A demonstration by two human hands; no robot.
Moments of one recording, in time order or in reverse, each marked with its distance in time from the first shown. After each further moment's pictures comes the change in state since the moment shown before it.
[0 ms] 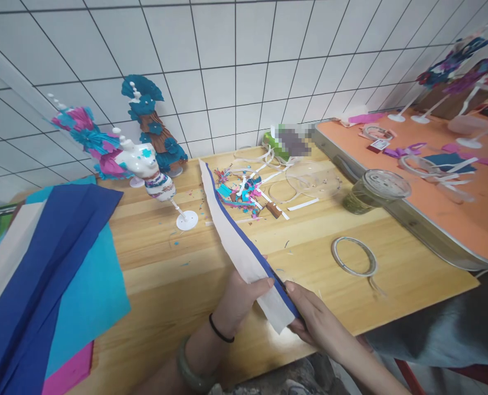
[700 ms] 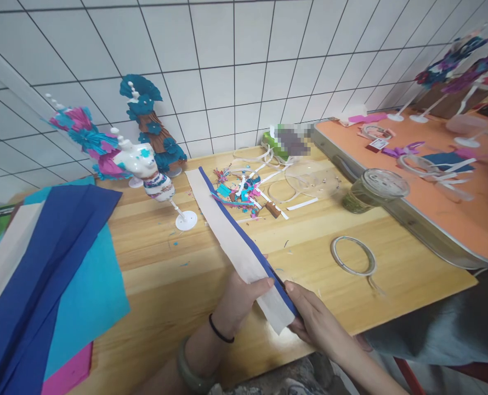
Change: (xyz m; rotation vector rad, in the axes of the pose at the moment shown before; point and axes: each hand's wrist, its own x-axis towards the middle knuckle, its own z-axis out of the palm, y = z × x) left_hand 0.000 -0.002 -0.001 -0.002 -0.013 0.013; right_hand 0.000 -0.001 0.006 0.096 -0.013 0.058
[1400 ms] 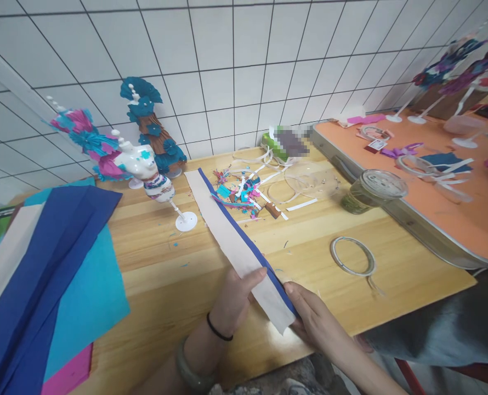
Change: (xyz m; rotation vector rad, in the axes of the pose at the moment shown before) left_hand -0.002 0.008 0.003 -0.151 -0.010 -0.016; right_hand 0.000 -0.001 -0.002 -0.147 0.054 -0.092
